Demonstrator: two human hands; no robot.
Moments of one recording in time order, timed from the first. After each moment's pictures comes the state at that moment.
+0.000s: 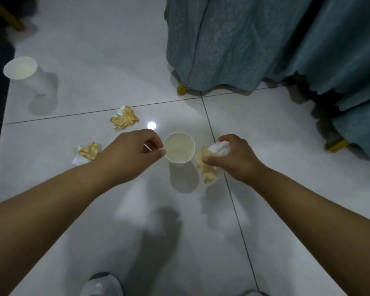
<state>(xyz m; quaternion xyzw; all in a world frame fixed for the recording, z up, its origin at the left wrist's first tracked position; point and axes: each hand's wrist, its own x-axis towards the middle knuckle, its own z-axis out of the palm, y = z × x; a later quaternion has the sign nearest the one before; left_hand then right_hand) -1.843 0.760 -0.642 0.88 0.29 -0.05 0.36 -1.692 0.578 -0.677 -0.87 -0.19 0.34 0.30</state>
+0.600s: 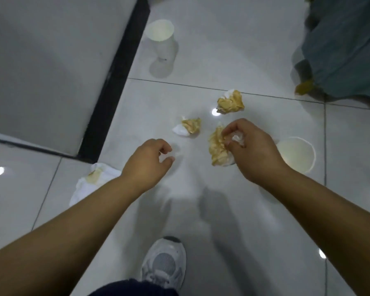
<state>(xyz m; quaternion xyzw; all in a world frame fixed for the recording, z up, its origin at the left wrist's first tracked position) -2.024 0.830 -0.698 0.79 0.52 0.00 0.31 -1.825 0.738 -0.664 -0.79 -0.40 0.35 0.31</state>
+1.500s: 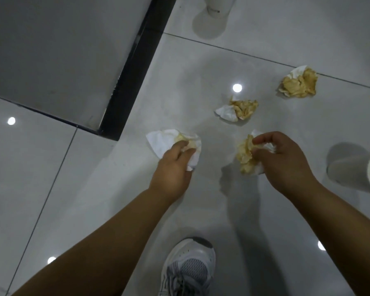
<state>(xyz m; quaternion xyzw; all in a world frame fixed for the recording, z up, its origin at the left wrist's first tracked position) -2.094 0.833 -0.821 0.81 0.50 -0.02 0.29 -1.875 0.780 -0.752 -0.81 -0.29 0.42 0.27</state>
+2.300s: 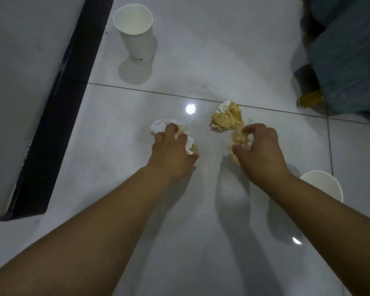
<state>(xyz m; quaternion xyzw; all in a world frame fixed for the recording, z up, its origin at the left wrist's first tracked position) -1.926 0.925 -0.817 0.86 0.42 -0.06 0.27 -1.779 0.818 -0.753 -0.88 -0.31 0.26 0.24</state>
